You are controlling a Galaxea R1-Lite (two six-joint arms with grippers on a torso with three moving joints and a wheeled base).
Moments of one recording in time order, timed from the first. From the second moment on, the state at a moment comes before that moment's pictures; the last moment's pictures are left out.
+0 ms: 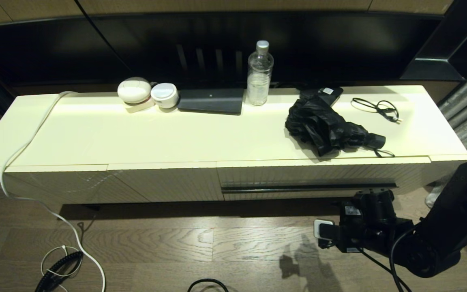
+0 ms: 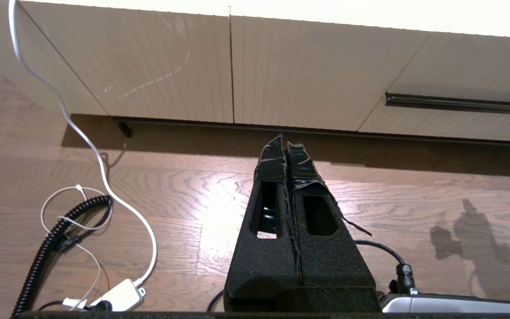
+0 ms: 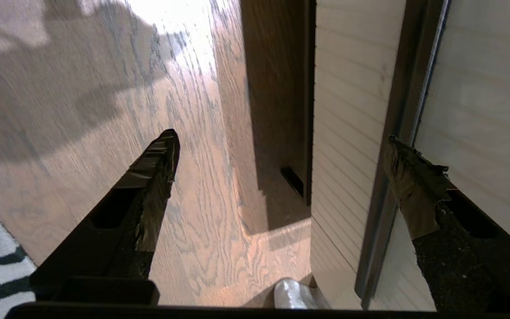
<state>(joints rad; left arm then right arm) 0.00 0.00 0.00 -0.04 0.02 -0.09 0.27 2.14 -0.63 -0.87 -0.10 -1.30</state>
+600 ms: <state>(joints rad) 0.00 0.00 0.00 -0.04 0.02 -0.09 0.26 2.20 -0.71 -0.87 -0.07 -1.30</state>
